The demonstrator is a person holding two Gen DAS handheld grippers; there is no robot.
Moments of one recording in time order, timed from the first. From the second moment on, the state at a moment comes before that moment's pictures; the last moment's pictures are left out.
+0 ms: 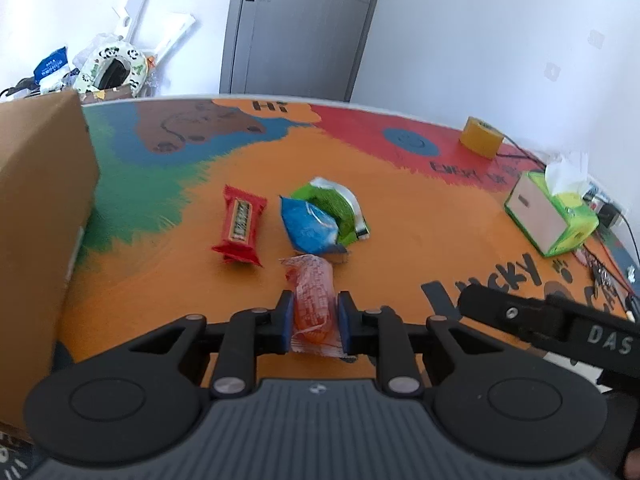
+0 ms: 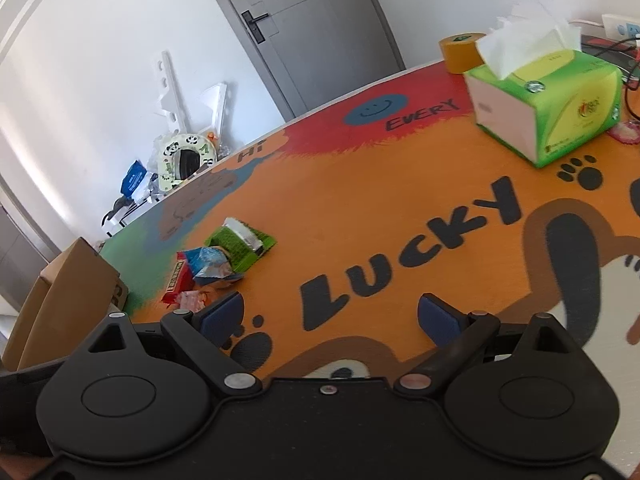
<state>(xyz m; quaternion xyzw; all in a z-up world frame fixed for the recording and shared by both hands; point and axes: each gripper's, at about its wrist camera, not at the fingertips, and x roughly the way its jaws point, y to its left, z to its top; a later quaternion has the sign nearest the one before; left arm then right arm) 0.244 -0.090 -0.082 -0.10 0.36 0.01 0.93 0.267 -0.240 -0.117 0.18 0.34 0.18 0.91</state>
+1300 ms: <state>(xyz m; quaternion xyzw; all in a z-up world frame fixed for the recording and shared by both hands) 0.247 -0.033 -0.049 -0.14 0.30 0.06 0.94 0.316 -0.152 -0.110 0.15 0.37 0.28 0.87</state>
